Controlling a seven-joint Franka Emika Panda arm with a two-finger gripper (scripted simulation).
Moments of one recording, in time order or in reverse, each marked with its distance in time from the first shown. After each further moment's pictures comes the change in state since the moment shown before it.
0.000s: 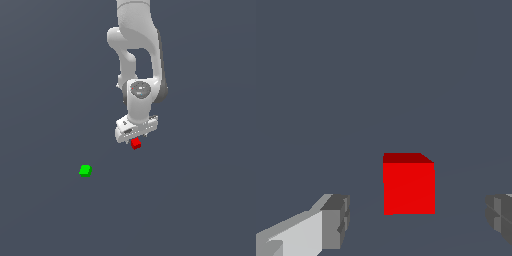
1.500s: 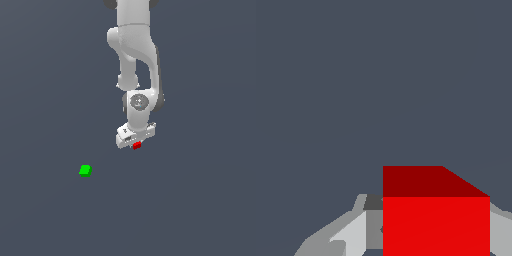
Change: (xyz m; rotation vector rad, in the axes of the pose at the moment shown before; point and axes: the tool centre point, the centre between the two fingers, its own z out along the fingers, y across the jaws) arm -0.002 0.000 0.053 -0.002 -0.001 -0.010
